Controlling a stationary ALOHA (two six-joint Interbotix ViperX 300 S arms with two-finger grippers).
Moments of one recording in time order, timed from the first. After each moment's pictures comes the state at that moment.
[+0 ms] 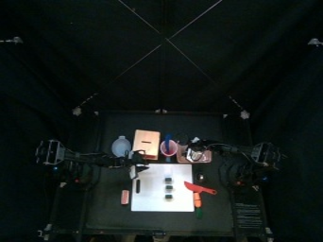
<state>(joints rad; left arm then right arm) 0.07 -0.18 0.95 -0.13 -0.24 0.00 -0.48 -0.14 0.80 0.28 0.42 -0.22</state>
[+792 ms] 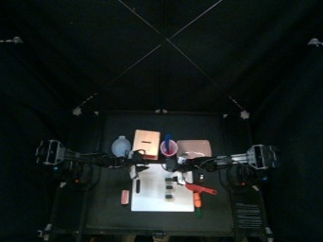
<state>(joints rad) 0.07 -0.18 0.95 -0.15 -0.24 0.00 -0.06 -0.06 0.64 0.39 0.40 -0.22</state>
